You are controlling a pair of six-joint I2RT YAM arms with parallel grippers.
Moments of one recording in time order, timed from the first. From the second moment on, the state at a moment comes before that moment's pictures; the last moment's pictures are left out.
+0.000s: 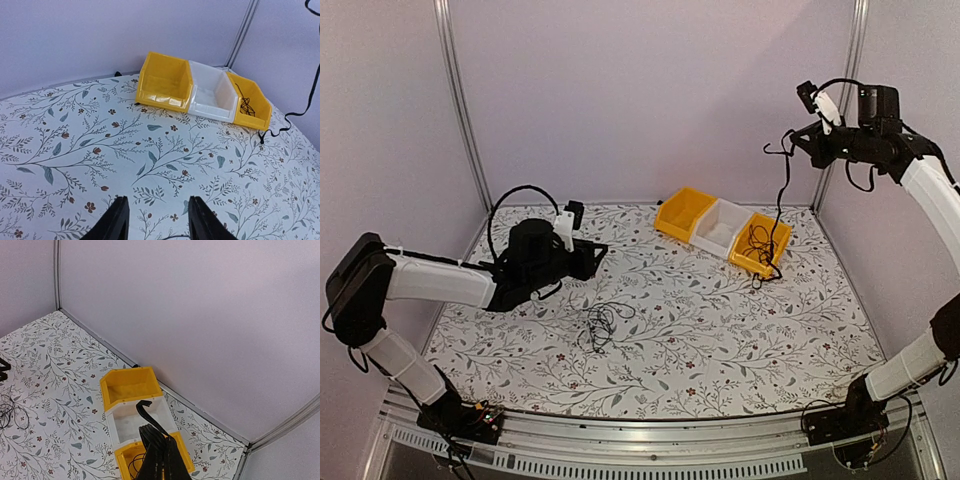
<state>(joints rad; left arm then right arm) -0.69 1.54 0.73 0.51 -0.09 -0.26 0.16 1.42 1.65 -0.58 -0.35 -0.39</state>
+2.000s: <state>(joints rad) -0.69 1.62 0.70 0.50 -0.02 -0.33 -0.03 1.75 1.48 -0.39 -0.45 -0.34</state>
